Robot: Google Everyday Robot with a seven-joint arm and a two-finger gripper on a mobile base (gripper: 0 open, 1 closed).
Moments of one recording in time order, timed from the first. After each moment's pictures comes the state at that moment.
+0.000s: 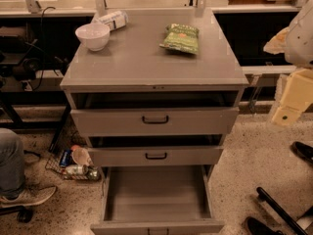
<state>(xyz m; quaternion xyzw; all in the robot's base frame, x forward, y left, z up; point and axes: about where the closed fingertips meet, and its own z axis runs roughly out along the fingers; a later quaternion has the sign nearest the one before) 0.438 -0.215 0.981 -0.60 0.78 -0.04 0.17</state>
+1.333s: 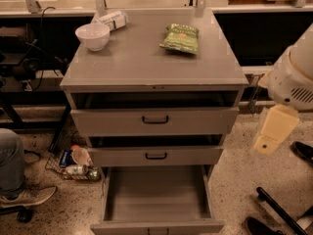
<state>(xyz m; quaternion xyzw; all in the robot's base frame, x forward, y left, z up) 0.427 -0.216 0.914 -0.56 0.82 -0.01 0.13</state>
